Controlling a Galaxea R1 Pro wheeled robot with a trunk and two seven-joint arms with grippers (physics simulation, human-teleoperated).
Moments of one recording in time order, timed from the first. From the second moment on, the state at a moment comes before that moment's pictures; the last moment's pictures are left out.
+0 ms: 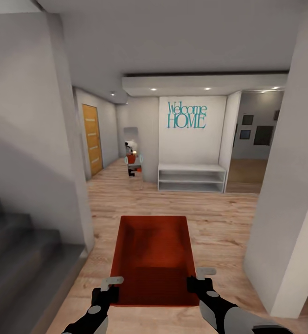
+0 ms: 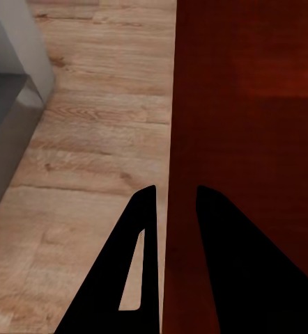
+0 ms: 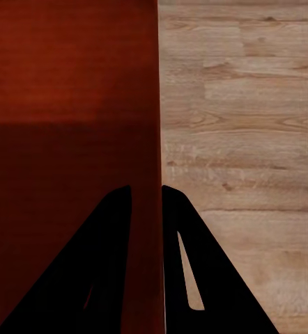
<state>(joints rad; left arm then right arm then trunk) -0.52 -0.10 -0.06 -0.22 0.03 -0.22 0.18 -0.68 0.09 0.00 -0.01 0.00 -0.23 -0.09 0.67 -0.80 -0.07</state>
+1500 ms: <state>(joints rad) -0.52 -0.10 -0.06 -0.22 0.03 -0.21 0.18 -0.68 0.09 0.00 -0.01 0.00 -0.23 -0.09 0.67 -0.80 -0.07</state>
